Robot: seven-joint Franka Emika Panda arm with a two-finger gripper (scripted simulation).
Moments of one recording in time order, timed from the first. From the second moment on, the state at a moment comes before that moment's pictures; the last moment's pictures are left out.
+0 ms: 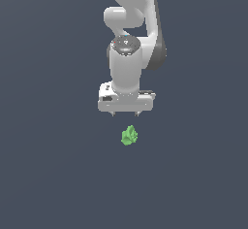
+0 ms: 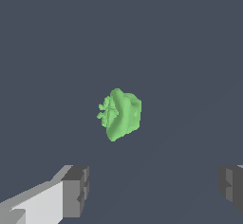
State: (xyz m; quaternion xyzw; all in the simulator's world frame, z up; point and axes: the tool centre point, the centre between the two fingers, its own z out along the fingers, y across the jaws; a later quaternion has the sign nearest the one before) arm 0.009 0.006 0.178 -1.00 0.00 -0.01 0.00
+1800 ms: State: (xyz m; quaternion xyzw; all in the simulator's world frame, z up) arm 0.036 0.033 0.101 -1.00 0.05 0.00 0.00
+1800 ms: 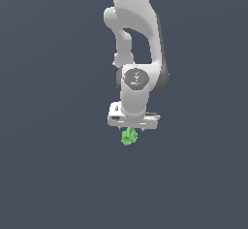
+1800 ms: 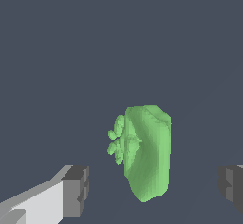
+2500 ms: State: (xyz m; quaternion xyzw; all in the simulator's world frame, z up) arm 0.036 0.034 0.065 -1.00 0.05 0.00 0.00
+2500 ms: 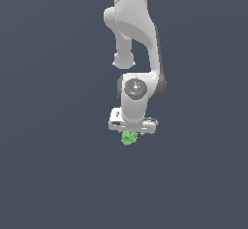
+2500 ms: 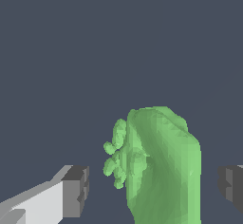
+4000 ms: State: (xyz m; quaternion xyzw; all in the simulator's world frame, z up) arm 0.029 0.038 0.080 -1.00 0.05 0.00 0.00
